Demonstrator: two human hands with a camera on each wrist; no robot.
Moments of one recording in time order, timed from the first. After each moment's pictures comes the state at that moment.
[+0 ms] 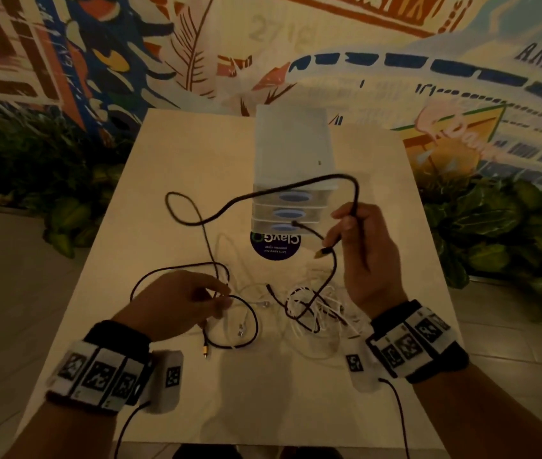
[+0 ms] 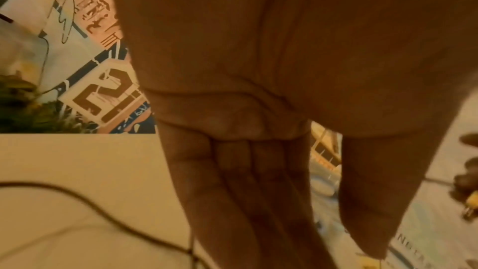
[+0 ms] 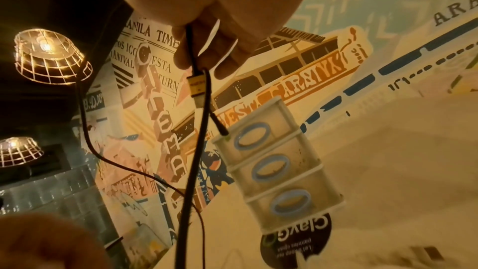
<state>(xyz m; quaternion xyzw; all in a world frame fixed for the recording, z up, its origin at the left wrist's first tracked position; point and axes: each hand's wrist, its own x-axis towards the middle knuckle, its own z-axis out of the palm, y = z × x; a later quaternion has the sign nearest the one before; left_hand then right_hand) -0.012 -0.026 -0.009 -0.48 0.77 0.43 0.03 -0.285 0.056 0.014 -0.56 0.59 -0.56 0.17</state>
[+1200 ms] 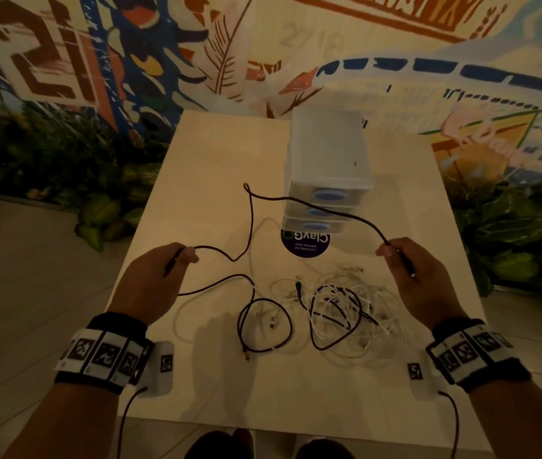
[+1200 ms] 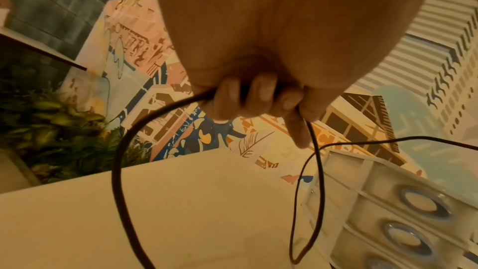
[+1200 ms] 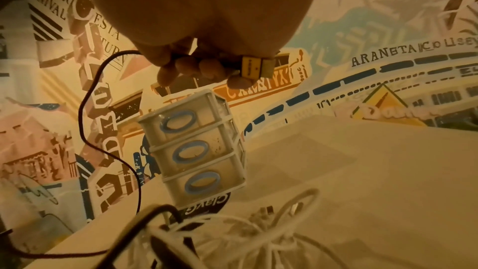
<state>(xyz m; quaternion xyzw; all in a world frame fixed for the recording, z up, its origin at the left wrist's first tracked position) 0.069 -0.045 -0.027 -0.57 0.76 0.25 -0.20 -0.328 0.084 -0.034 -0.59 0.71 -0.35 0.12</state>
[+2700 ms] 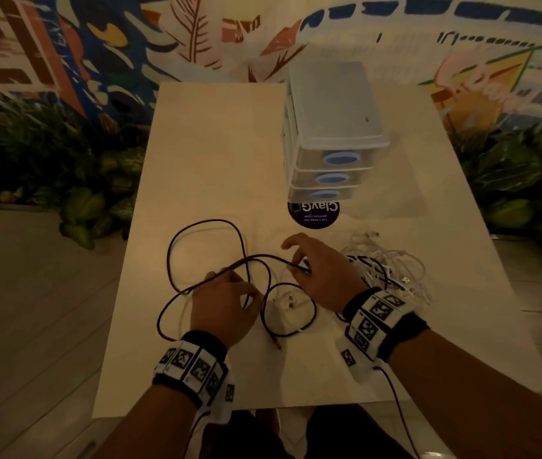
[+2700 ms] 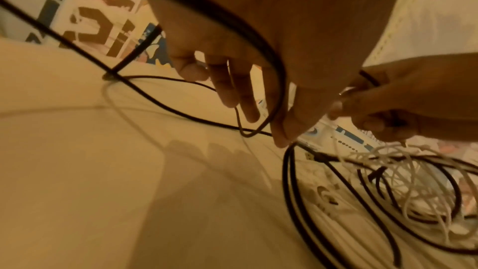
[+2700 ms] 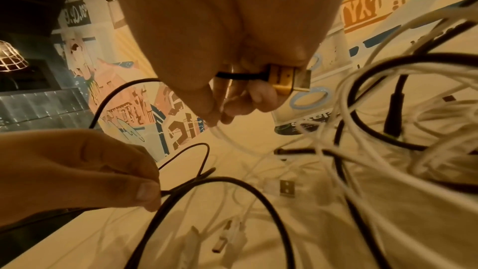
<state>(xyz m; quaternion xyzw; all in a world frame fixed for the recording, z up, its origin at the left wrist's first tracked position) 0.038 -0.002 -0.119 -0.51 0.83 0.20 -0.05 -0.179 0.040 -0.089 -0.61 0.70 -0.22 0.30</state>
